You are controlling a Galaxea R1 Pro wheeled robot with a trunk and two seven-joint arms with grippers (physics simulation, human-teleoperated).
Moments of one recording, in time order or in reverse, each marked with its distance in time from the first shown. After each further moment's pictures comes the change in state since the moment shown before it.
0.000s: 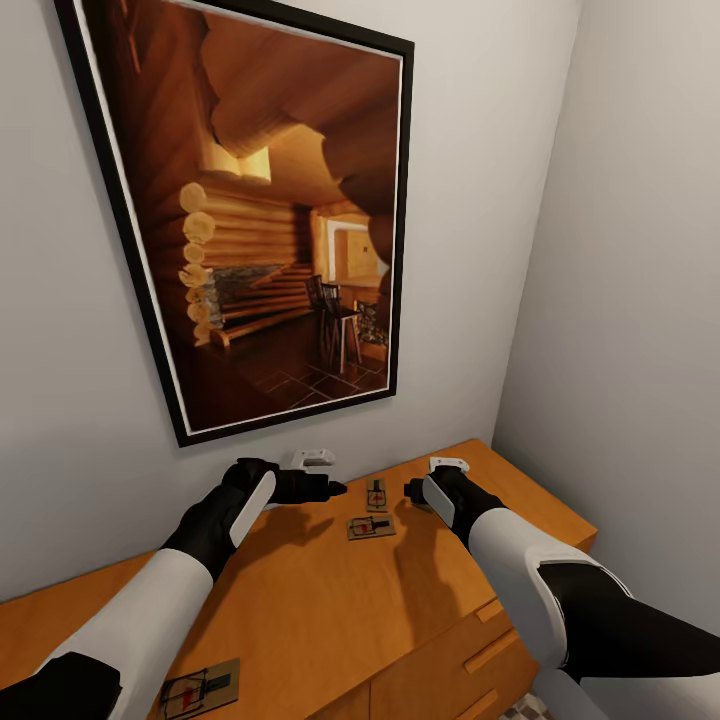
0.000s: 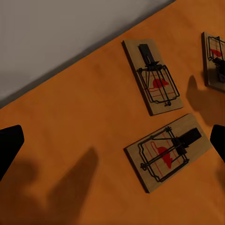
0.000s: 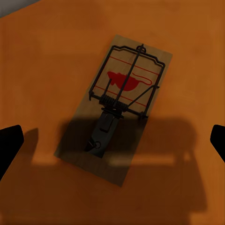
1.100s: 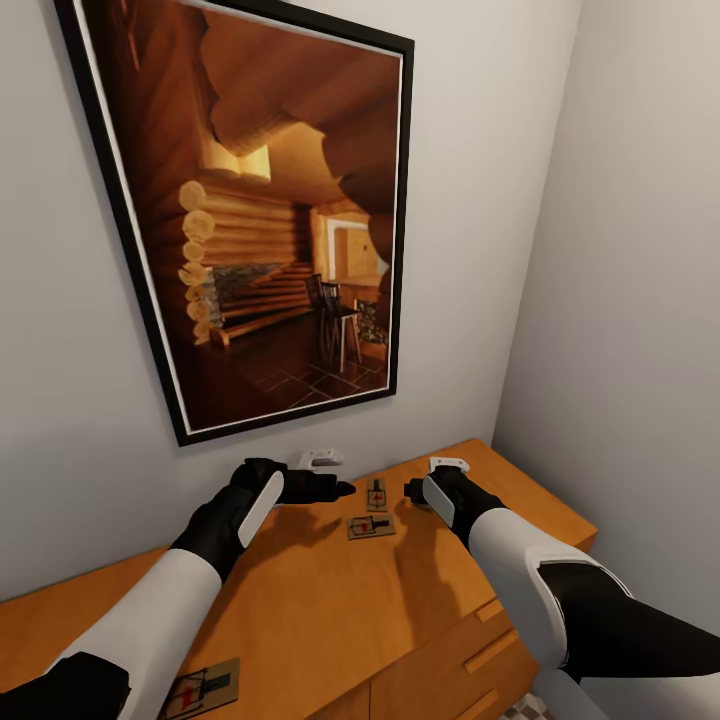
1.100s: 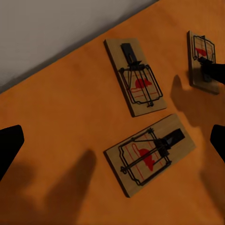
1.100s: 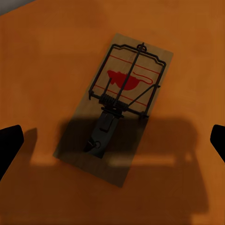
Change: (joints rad) left arm 0.000 -0.030 0.001 0.002 -0.001 0.000 0.001; right arm 0.000 0.000 0.001 0.000 0.000 0.000 0.000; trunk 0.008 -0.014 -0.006
